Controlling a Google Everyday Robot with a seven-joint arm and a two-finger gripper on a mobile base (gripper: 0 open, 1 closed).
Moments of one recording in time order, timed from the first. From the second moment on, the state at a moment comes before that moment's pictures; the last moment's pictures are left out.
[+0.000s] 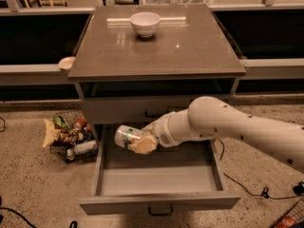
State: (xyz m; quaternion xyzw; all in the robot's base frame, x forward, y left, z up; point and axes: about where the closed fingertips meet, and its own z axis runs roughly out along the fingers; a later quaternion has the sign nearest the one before) arm 0.523 0.031 0.690 -0.46 0.79 0.25 0.33
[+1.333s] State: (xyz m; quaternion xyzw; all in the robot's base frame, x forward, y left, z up) arm 0.560 -0.023 0.481 -0.37 0.87 0.23 0.25
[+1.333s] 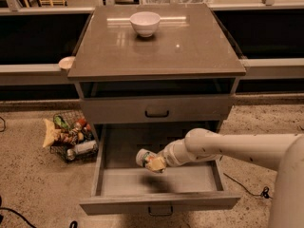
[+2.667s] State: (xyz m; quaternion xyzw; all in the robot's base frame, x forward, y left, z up) arm 0.558 -0.027 0.432 -0.36 0.88 0.22 0.21
